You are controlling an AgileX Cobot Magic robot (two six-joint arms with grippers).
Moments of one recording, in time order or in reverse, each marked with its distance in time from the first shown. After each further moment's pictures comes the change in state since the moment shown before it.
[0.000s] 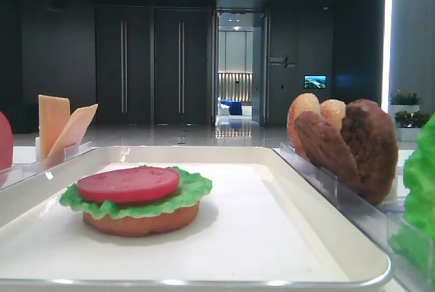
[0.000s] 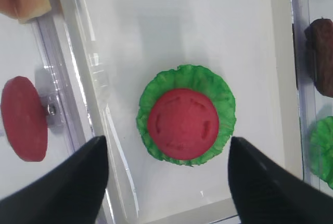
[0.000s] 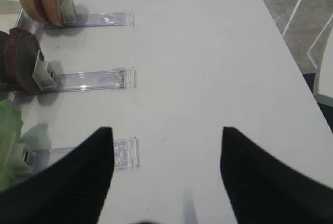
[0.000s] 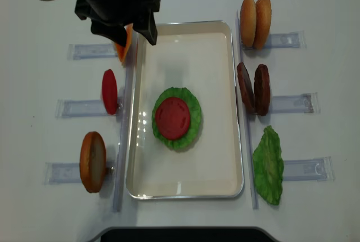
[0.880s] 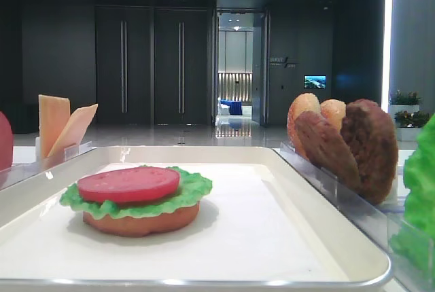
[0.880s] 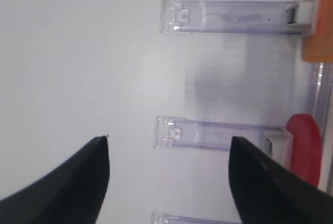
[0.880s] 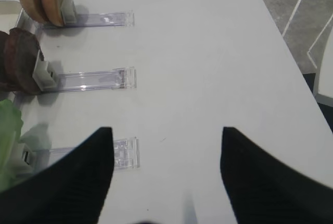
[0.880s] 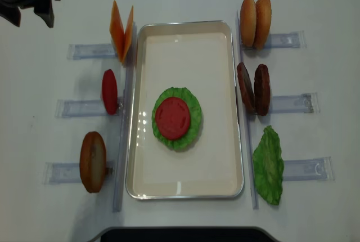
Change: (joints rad) left arm 0.392 0.000 0.000 0.326 0.049 0.152; right arm 0.000 0.000 0.000 0.000 0.000 0.000
